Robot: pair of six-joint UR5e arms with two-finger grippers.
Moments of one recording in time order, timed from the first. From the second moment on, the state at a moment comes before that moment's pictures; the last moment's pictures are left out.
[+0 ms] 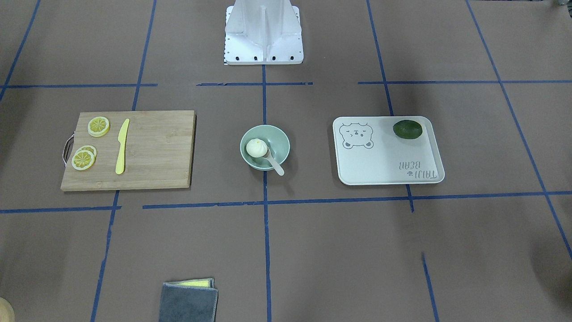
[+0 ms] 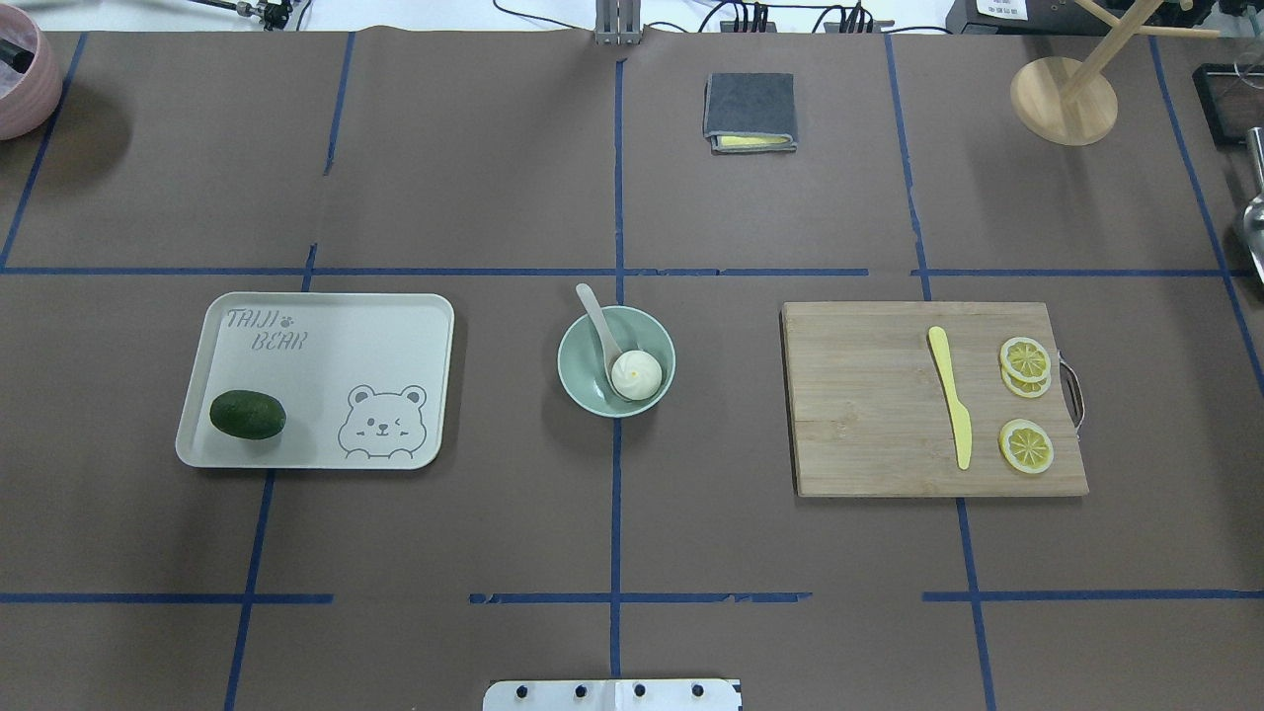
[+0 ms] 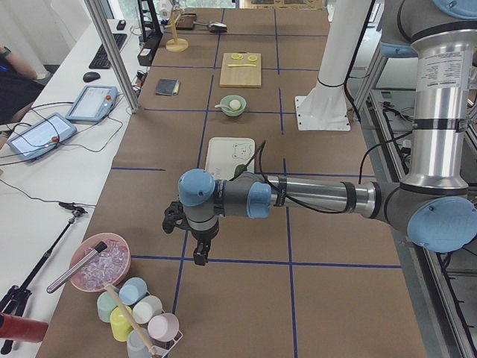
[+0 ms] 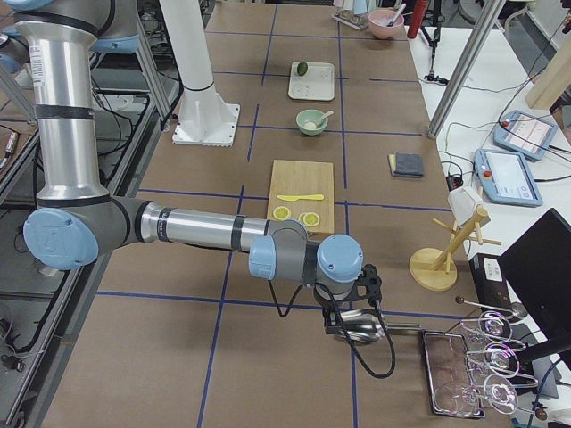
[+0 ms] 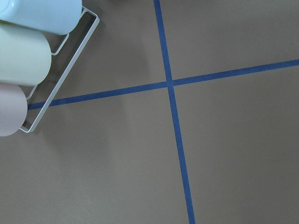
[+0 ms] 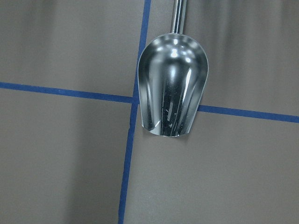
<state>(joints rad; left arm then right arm) -1.57 -1.54 -1.67 -1.54 -2.33 0.14 1.65 -1.54 1.49 -1.55 2.40 -0.19</state>
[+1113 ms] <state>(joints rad) -1.57 -1.54 -1.67 -1.54 -2.33 0.14 1.66 -1.54 1.52 -1.55 2.41 -0.19</state>
